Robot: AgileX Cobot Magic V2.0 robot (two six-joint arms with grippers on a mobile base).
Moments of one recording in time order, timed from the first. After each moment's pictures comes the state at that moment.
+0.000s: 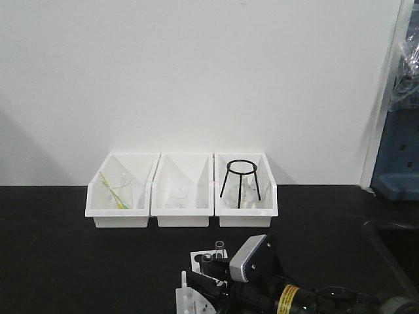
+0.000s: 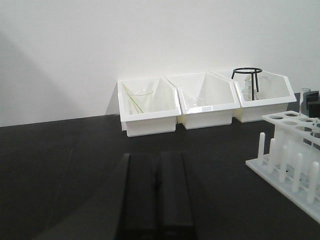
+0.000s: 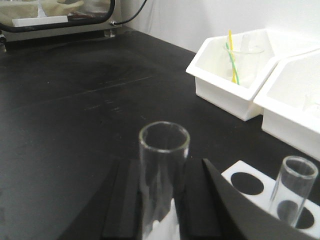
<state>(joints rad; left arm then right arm) -0.11 -0.02 0.03 0.00 0.05 0.03 0.39 1.92 -0.87 -0.74 -0.92 0.38</state>
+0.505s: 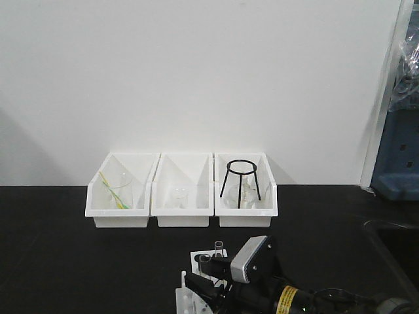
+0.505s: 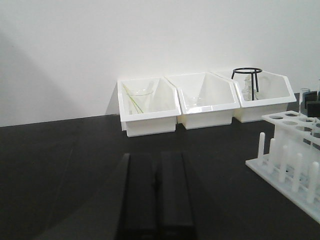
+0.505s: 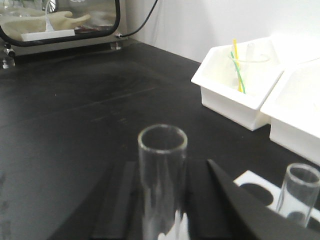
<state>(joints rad) -0.11 -0.02 0.03 0.00 0.05 0.03 0.39 1.93 -0.87 -0.73 -0.98 0.38</state>
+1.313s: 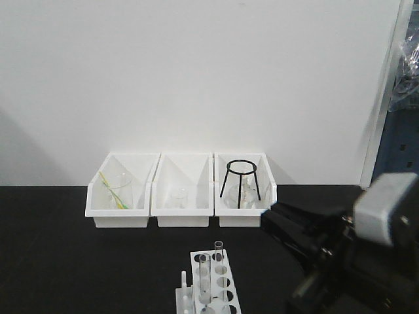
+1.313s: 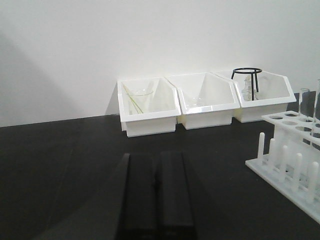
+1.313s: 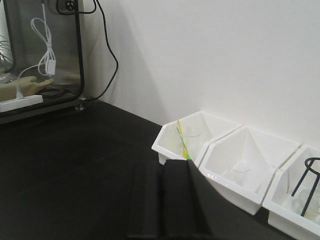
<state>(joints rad) -0.11 -0.02 0.03 0.00 0.05 0.03 0.39 1.02 -0.64 -0.93 -0.47 0.81</state>
